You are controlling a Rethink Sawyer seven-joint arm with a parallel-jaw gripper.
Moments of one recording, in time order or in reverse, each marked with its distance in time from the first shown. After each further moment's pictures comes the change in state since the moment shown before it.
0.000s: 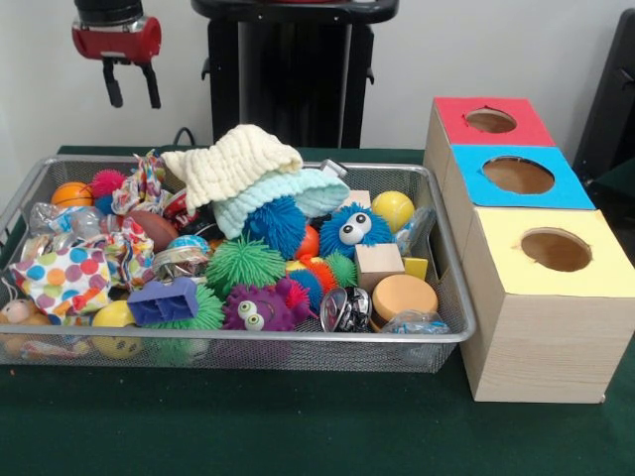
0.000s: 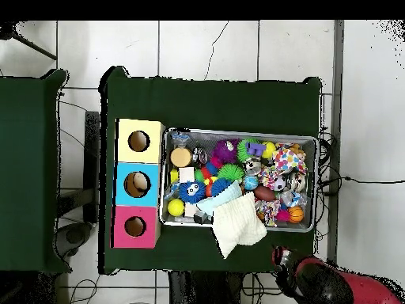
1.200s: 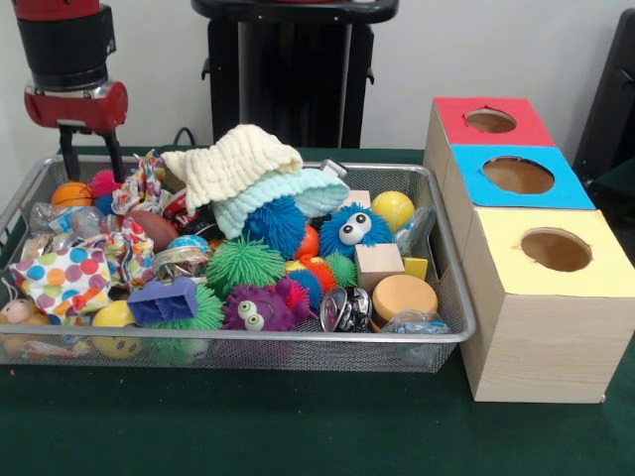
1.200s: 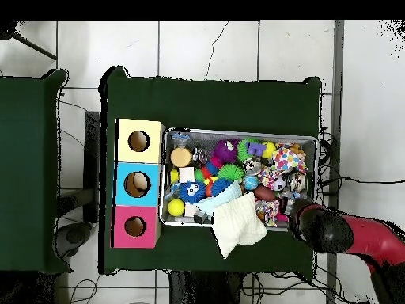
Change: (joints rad) arm 0.138 0.162 0.027 -0.313 0.008 0.055 0.000
